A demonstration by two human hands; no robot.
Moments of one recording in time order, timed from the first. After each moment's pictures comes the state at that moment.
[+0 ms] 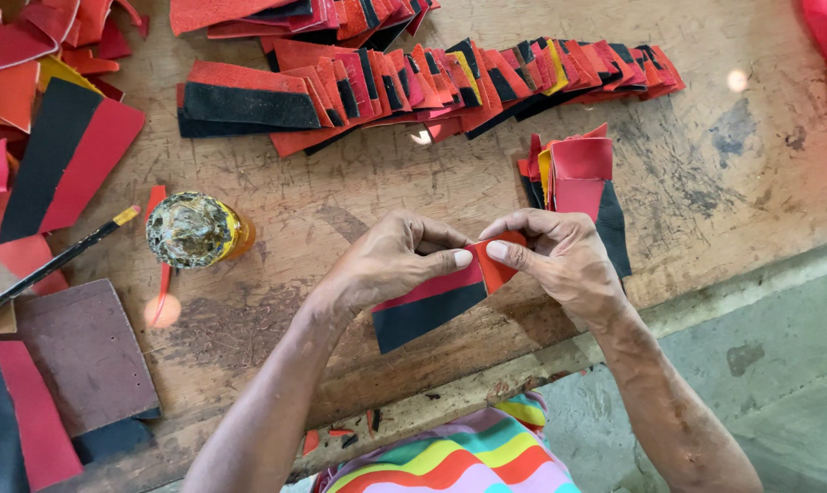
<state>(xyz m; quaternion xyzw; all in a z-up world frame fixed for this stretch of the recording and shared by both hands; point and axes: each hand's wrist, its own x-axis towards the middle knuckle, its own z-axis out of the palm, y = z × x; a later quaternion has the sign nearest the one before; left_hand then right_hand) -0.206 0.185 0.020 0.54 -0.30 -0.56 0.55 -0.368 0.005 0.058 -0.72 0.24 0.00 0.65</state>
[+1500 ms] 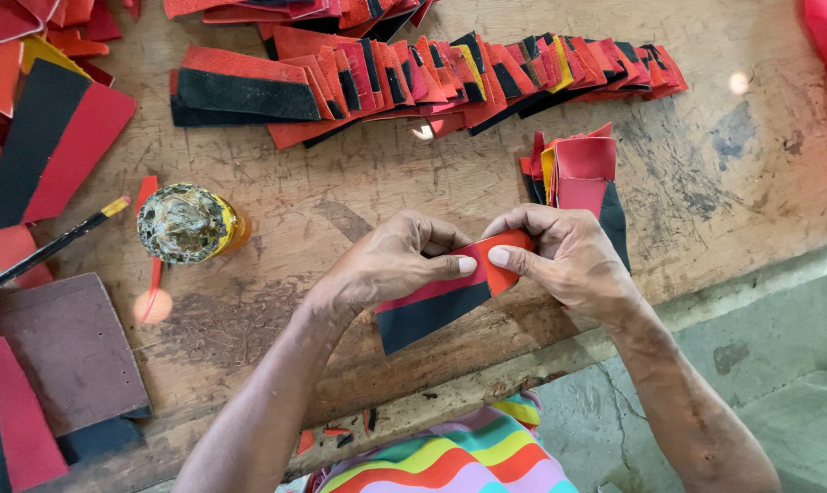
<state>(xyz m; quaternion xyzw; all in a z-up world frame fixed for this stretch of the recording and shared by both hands) -0.207 0.184 0.022 0.54 -0.32 -0.58 0.53 -0.363 -0.002 0.065 -0.73 0.25 0.06 0.63</state>
